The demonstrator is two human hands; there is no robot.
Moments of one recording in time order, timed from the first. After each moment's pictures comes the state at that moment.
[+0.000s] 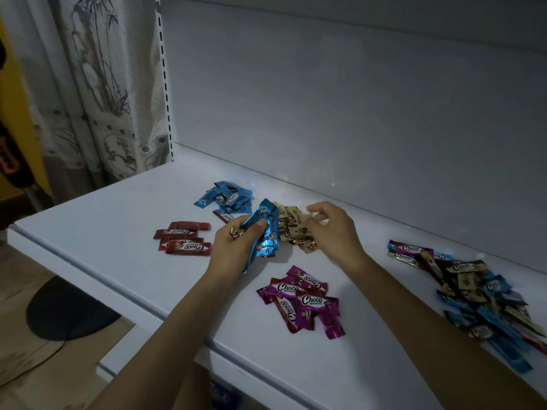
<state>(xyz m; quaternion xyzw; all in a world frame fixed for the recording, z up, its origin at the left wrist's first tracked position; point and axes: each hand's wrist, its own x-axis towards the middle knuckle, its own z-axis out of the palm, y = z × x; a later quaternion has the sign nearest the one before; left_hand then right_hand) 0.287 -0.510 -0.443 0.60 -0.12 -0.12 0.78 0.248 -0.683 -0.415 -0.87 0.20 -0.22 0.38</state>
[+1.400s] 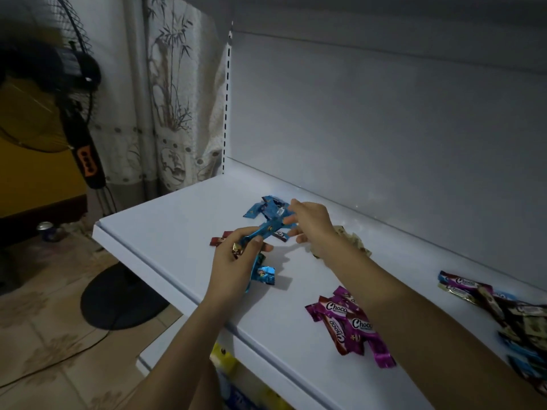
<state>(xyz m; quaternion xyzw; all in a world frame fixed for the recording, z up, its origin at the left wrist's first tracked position) 0.296 -0.440 -0.449 0.64 -0.12 0.01 0.76 0.335 -0.593 -0.394 -0.78 0.21 -0.09 0.58</state>
